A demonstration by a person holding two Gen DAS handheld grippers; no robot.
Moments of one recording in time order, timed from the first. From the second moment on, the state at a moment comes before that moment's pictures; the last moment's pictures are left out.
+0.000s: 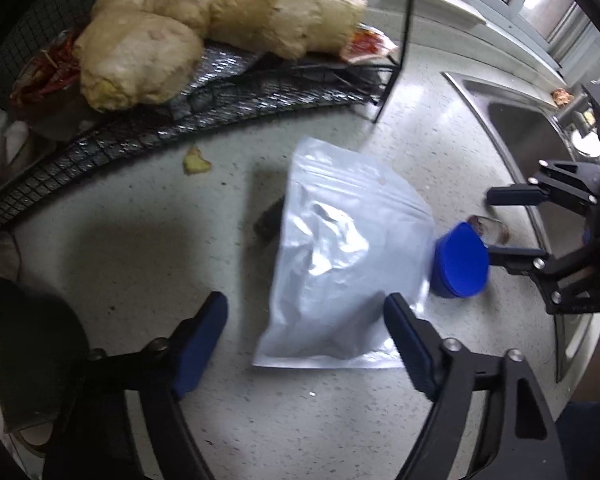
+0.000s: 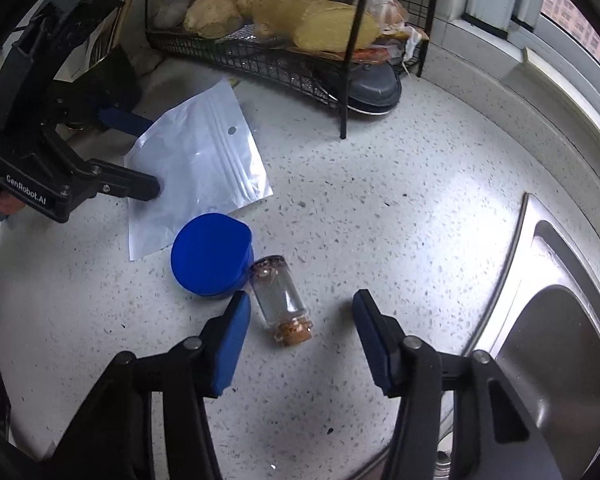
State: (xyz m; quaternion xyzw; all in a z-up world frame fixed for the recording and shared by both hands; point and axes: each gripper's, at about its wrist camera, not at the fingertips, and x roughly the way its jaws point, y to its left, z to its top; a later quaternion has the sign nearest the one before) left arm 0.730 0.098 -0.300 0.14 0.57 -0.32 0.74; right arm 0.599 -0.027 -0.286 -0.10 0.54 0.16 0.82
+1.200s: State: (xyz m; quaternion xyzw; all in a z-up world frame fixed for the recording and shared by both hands) left arm 0.634 0.073 -0.240 0.09 0.55 -0.33 0.76; right arm 0.520 -0.030 -0.241 -0.04 0.52 0.11 0.85
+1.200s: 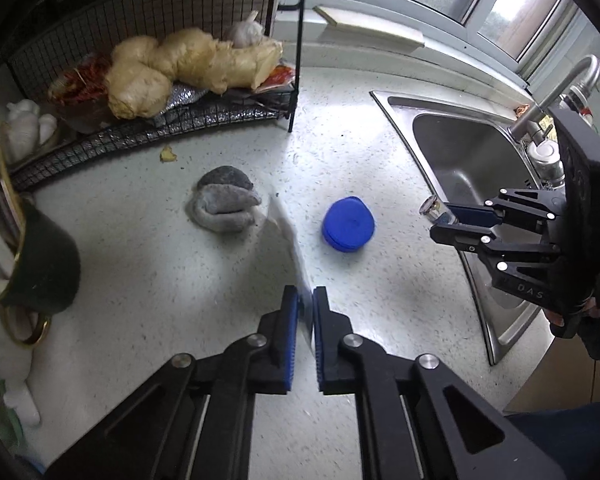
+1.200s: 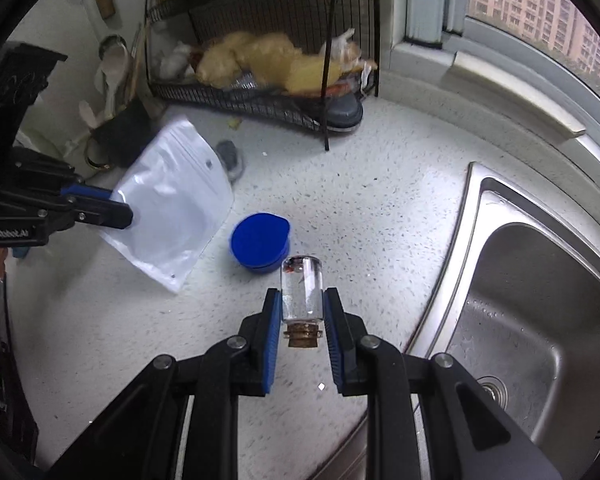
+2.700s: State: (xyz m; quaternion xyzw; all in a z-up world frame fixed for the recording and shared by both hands) left arm 0.203 -0.062 -0.169 0.07 0.53 -0.28 0.80; right arm 0.182 -0.133 -0.160 -0.01 0.46 0.17 0.87
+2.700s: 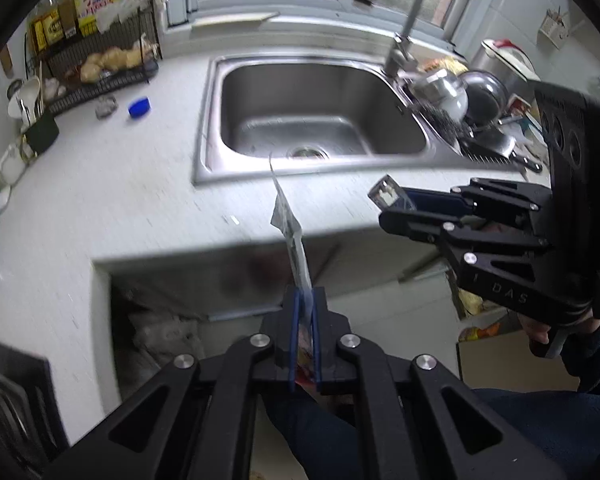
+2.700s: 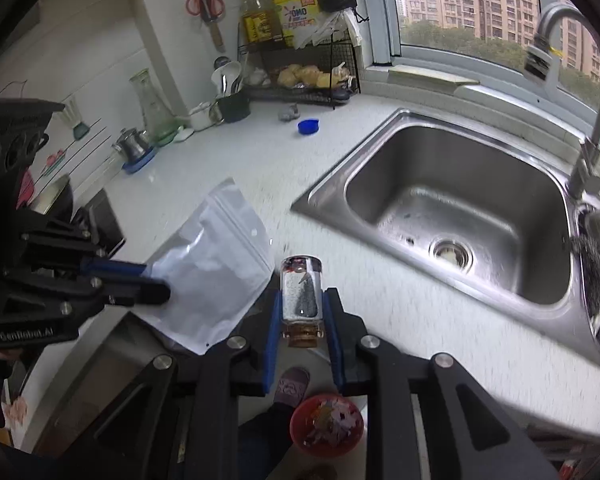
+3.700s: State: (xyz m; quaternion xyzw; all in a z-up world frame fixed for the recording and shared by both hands) left arm 0.148 -0.109 -0.457 0.05 0.65 -0.30 0.70; right arm 0.158 -0.141 -0.439 0.04 0.61 0.14 0.78
